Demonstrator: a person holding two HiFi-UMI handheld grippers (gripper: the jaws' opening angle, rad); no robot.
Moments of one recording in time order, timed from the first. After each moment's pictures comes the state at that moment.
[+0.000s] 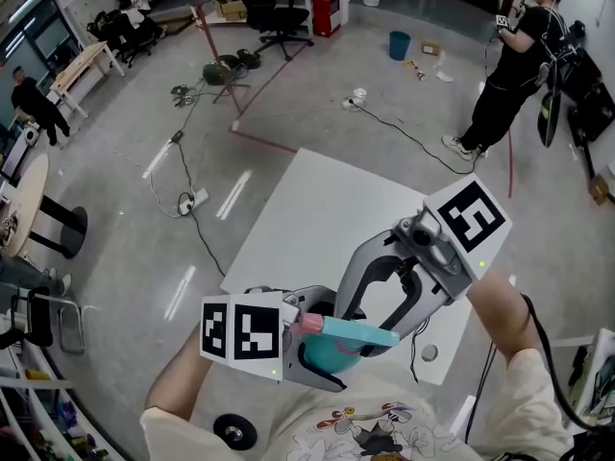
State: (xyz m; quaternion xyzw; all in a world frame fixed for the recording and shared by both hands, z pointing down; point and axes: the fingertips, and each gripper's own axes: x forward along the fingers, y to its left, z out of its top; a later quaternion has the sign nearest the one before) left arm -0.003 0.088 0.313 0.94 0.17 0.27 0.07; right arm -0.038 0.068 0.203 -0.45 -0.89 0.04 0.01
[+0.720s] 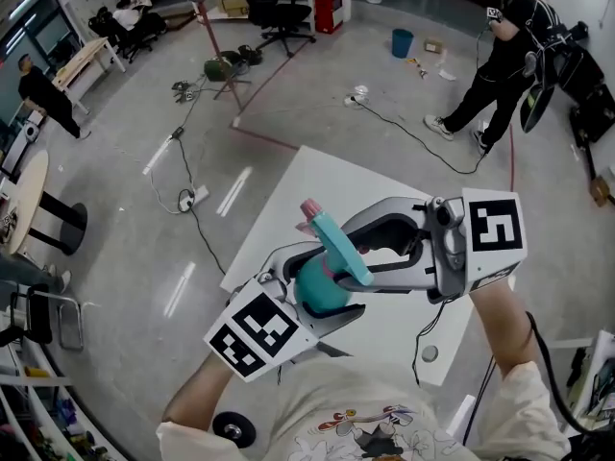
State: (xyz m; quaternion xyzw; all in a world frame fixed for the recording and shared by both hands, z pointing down) left arm -0.030 -0.031 0.321 0.93 -0.23 0.27 0.10; right arm -0.067 -0.020 0.211 -0.14 -0.99 0.05 0.03
